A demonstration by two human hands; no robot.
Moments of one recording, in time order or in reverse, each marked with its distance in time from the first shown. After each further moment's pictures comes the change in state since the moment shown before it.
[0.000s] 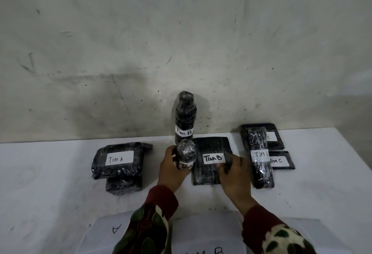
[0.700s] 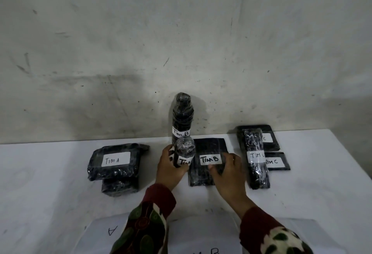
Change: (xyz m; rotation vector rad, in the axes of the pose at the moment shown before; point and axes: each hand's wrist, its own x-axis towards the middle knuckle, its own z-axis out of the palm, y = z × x) left_hand 0.012 -0.009 0.007 -0.014 0.050 -0.089; right_hand -0.001 -0.006 -0.004 -0.038 -0.018 -0.075
